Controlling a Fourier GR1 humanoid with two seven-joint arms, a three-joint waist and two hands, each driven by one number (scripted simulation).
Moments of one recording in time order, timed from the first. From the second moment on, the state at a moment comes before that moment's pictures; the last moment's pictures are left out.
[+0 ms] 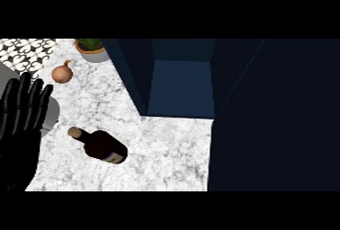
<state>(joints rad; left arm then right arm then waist) 0.02 0.11 0.01 -2.10 0.04 0.00 0.04 0.02 -0.09 0.04 -2.10 0.03 -0.01 0.03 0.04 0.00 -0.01</state>
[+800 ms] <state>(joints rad) -0.04 0.45 -0.16 -2.06 0.87 -0.67 0.16 0.12 -0.06 0.18 -2.28 -0.08 0.03 0.19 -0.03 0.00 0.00</state>
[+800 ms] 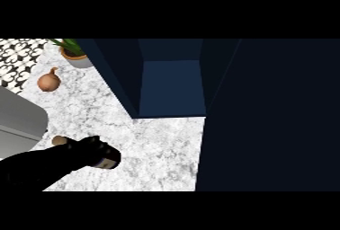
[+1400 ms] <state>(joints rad) -0.10 0.87 0.05 -1.97 1.49 -0.79 0.31 0.15 -0.04 0.35 -2.49 0.00 -0.07 0.40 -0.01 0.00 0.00</state>
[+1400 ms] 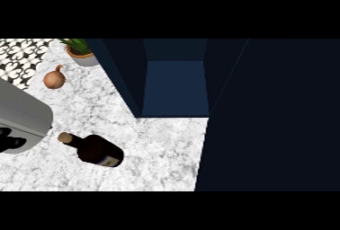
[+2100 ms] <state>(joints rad) -0.15 0.87 0.07 -1.87 1.51 -0.79 0.41 0.04 -0.05 0.49 -2.50 0.05 -0.21 0.56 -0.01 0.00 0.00</state>
